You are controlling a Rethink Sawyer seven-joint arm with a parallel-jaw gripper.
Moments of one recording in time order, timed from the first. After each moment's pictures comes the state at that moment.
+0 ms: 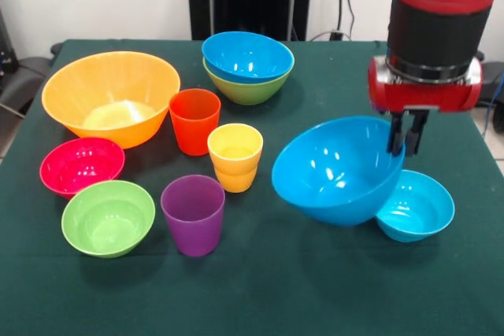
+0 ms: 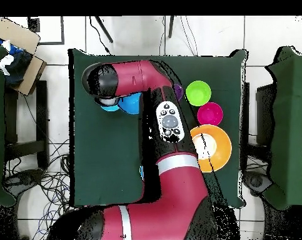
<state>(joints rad) -0.19 -0.50 0.30 1.19 -0.27 0.90 1.98</state>
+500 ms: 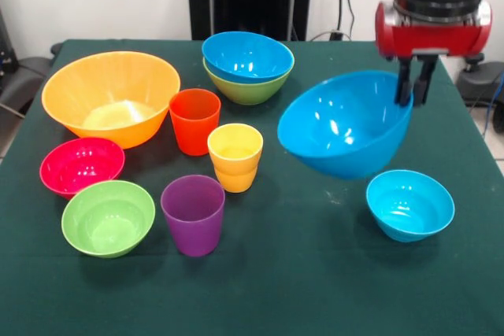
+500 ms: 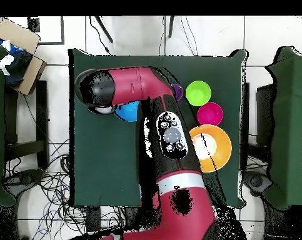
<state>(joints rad) -0.20 -0.63 0.30 1.34 -0.22 0.90 1.98</state>
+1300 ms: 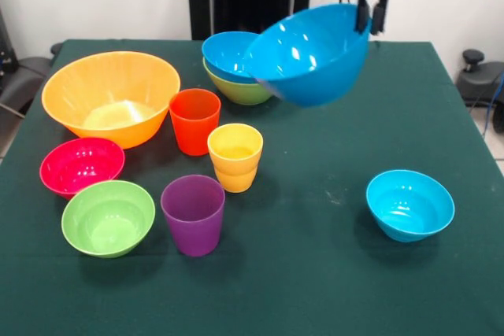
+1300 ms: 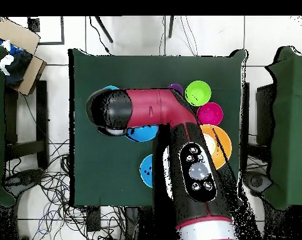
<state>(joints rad) -0.29 -0.83 0.30 1.60 -0.16 0.90 1.98</state>
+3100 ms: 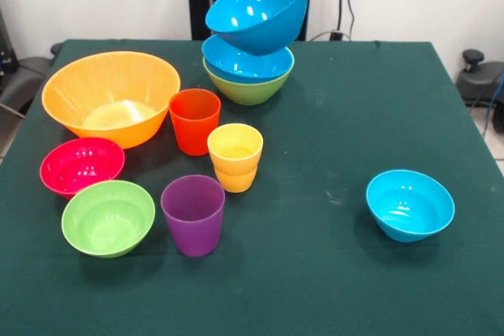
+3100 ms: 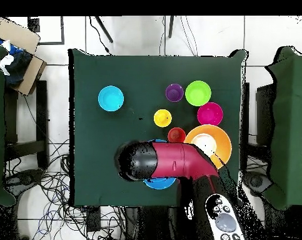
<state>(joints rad) -0.43 -0.98 0.30 2.01 -0.16 0.72 1.98</state>
